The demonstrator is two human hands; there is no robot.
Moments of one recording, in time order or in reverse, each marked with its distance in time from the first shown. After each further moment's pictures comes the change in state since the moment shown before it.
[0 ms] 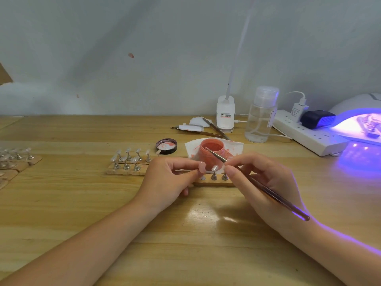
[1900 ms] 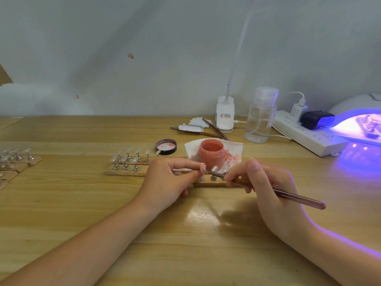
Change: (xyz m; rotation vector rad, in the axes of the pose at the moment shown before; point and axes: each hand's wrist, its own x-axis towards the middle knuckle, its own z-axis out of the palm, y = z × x) left_hand 0.000 0.000 0.001 0.019 0.005 0.008; right_hand -0.005 0.004 0.002 0.106 -0.010 0.012
